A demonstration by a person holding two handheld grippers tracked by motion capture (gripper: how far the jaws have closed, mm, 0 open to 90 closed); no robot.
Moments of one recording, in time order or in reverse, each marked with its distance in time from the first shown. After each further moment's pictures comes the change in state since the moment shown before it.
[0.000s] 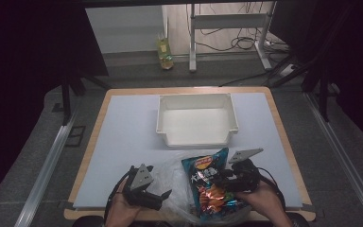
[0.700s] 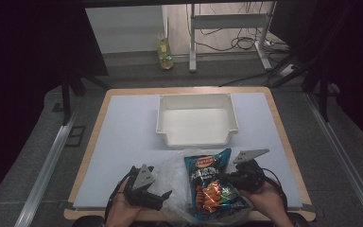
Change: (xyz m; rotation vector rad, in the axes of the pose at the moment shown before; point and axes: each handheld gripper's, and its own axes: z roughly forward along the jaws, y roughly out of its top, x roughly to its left) left arm 0.000 -0.001 0.003 0.027 0.006 0.012; right arm 0.003 -0.001 -0.014 -0.038 0.018 0.004
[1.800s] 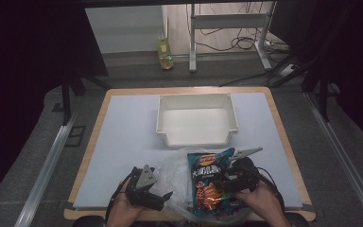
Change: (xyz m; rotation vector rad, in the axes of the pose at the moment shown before) left arm -0.001 -0.001 0.007 0.043 -0.004 -0.001; right arm -0.009 -0.002 0.021 0.084 -0.058 0.133
